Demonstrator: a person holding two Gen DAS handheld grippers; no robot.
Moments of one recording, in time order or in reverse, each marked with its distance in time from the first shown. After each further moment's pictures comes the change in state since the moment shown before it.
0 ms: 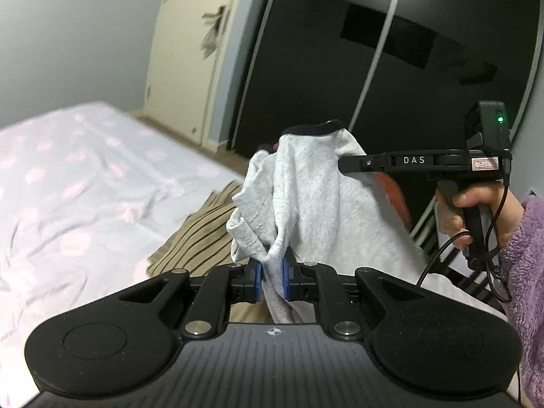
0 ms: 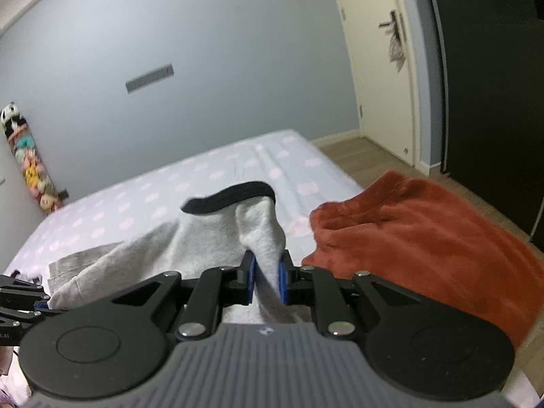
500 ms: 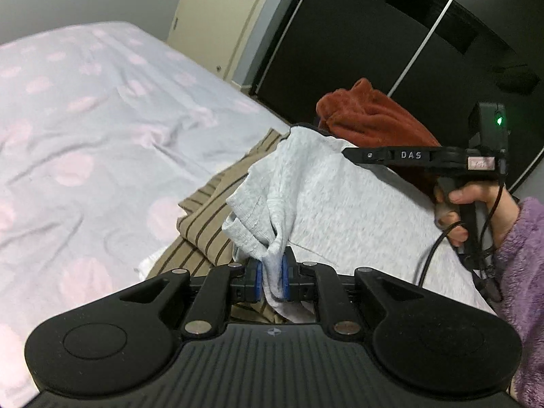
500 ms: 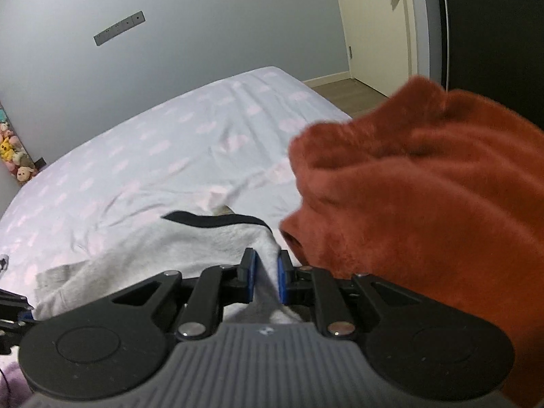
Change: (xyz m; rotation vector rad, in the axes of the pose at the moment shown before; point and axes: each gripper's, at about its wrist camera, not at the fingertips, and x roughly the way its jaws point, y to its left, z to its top) left arm 0.082 0.081 -0.023 -0.160 0.169 -0.040; right arm 0.137 -0.039 -0.032 0.040 0.170 -0.052
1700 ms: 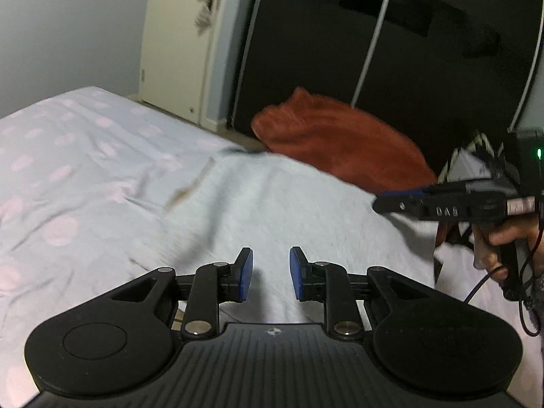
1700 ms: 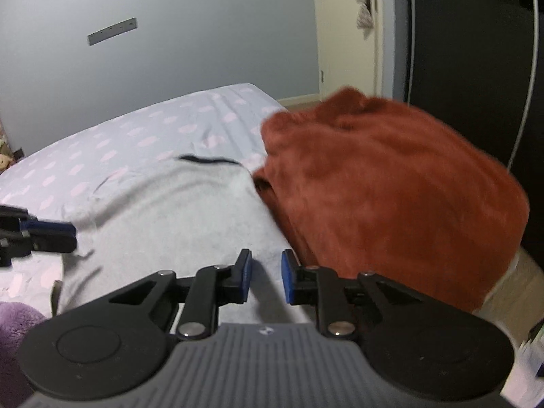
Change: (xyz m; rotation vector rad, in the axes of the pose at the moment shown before) left arm -0.015 -0.089 -0.021 0.255 -0.082 0.066; right arm -0.106 0.006 -0.076 -0.033 -0.068 -0.131
